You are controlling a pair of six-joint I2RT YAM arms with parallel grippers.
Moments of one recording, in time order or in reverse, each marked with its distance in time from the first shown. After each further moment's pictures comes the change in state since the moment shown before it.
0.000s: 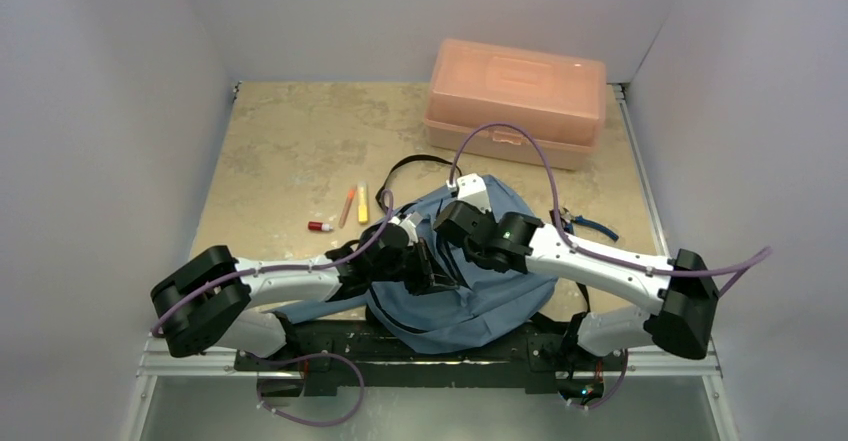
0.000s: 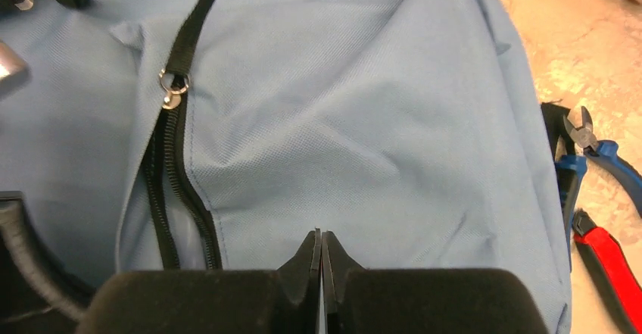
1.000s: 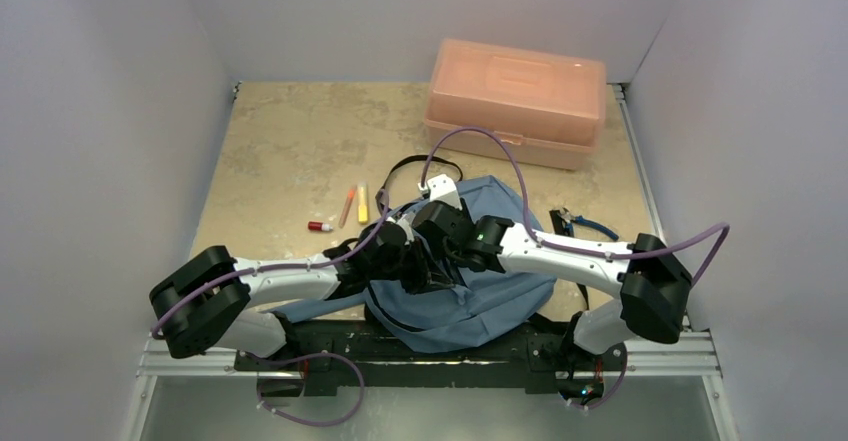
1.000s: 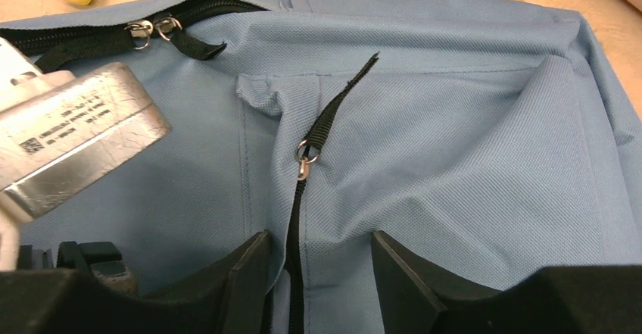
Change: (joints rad) left arm 0.025 -0.005 -0.005 -0.040 0.007 -0.018; right arm 0.009 0.117 -0.011 0.291 -0.038 -0.112
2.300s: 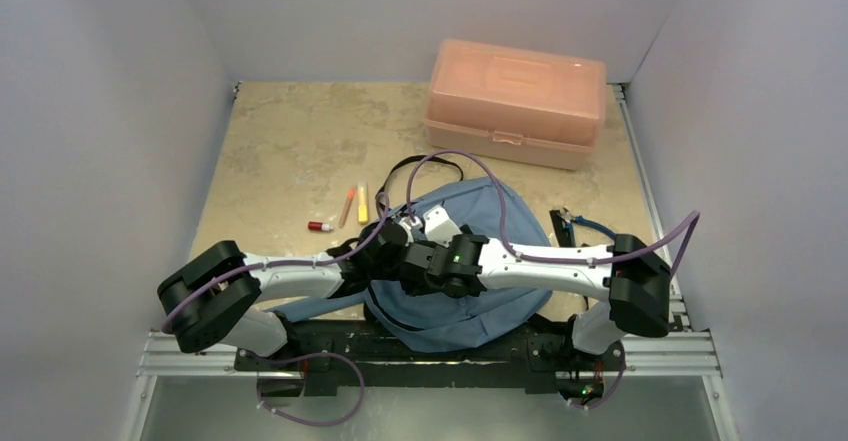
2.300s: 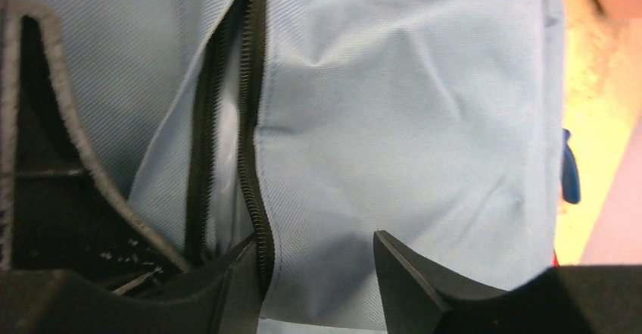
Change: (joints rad) left arm 0.018 0.048 -0.004 0.011 0.035 -0.065; right arm 0.183 0.070 0.084 -0.462 0.111 0.152
